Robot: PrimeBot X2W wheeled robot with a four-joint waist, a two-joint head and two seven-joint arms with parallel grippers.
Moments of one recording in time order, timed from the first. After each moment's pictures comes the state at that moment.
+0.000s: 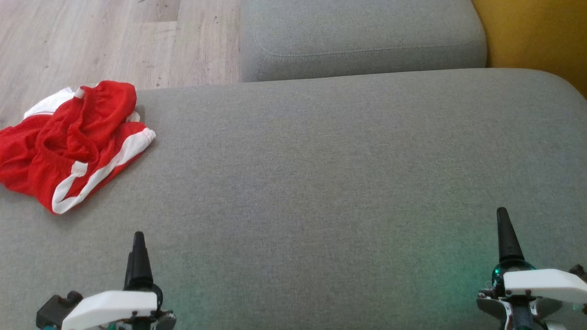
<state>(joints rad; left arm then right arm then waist) 0.03 0.04 -0.04 0.23 -1.23 -0.07 0.01 0.03 -0.04 -0.07 0.26 1.24 0.12 0.01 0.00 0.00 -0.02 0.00</state>
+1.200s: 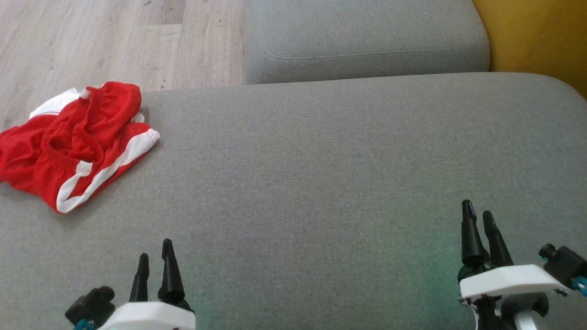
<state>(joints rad) 0.07 0.04 -0.13 0.23 -0.74 -0.02 -0.10 0.04 -0.04 0.03 0.22 0.74 0.12 -0.10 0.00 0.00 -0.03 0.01</state>
